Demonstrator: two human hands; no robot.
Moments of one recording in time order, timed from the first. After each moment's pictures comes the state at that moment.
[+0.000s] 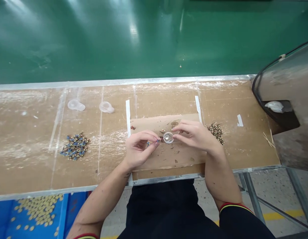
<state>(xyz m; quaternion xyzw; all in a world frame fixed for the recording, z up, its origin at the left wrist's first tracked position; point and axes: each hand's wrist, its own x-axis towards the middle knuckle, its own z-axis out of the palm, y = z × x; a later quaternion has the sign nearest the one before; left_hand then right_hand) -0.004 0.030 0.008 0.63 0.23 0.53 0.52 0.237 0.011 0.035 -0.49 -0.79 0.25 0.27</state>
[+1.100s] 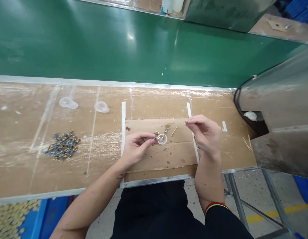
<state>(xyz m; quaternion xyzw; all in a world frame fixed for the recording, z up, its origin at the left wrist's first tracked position) 0.002 0.026 0.003 0.55 0.34 0.48 0.60 0.254 -0.001 0.038 -0.53 -0.64 0.18 0.52</state>
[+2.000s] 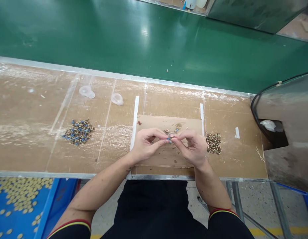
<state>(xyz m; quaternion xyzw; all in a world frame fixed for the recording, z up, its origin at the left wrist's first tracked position) 0.004 0.025 0.005 0.61 0.26 0.51 0.55 0.183 -0.013 0.025 -0.45 -0.69 0.21 0.53</state>
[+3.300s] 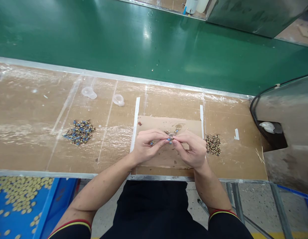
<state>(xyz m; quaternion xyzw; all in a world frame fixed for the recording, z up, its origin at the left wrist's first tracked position) 0.002 0.025 0.006 0.70 0.25 0.53 0.40 0.181 -0.011 0.035 -0.41 -0.75 0.11 0.50</state>
